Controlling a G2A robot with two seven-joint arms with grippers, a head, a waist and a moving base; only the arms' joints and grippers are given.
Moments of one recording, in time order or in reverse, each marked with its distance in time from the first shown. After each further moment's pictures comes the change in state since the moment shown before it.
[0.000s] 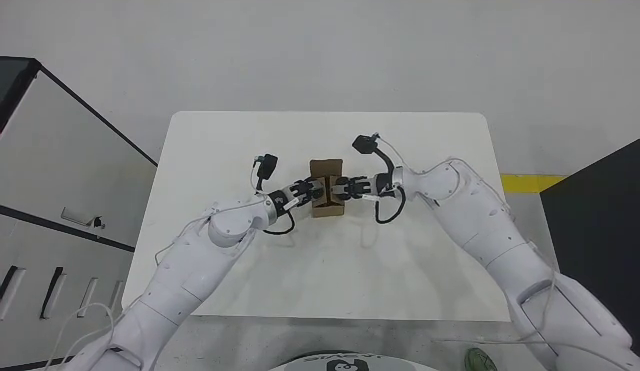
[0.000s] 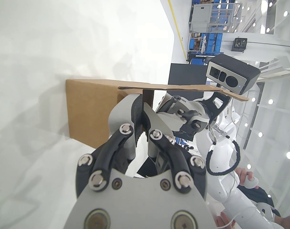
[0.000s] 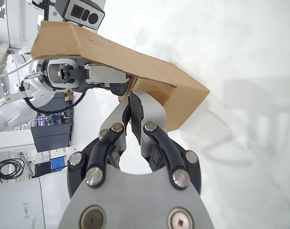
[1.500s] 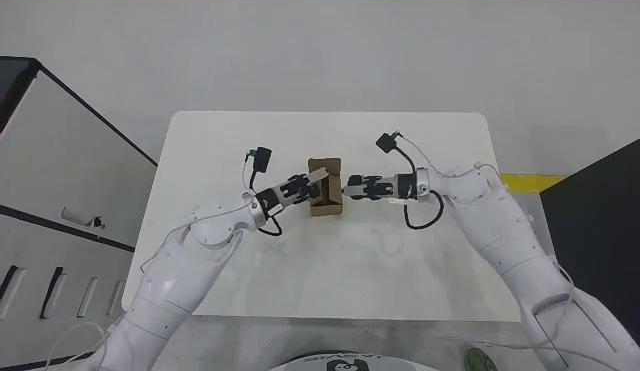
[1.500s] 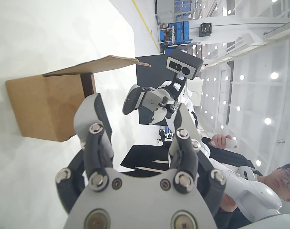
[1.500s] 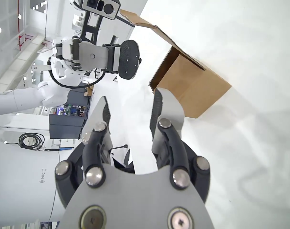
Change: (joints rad) left arm 0.110 0.018 -0.142 -0.154 -0.021 -0.159 -0.103; right arm -0.092 0.053 0.160 -0.055 0.197 -0.201 0.139
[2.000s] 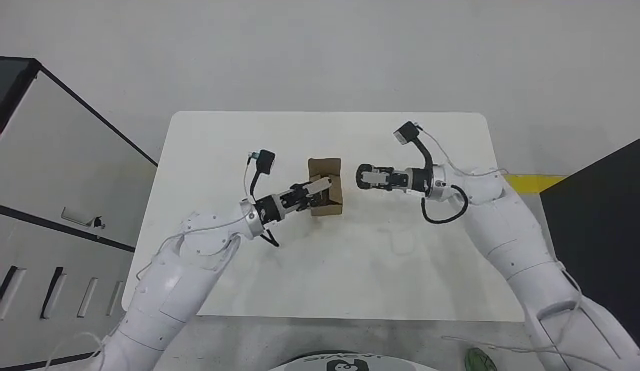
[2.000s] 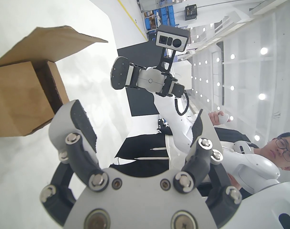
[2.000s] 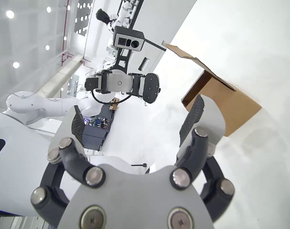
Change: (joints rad) left arm 0.066 0.013 -0.032 -0.086 0.012 -0.108 -0.066; right arm -0.036 0.014 0.066 -0.030 0.278 -0.011 0.056
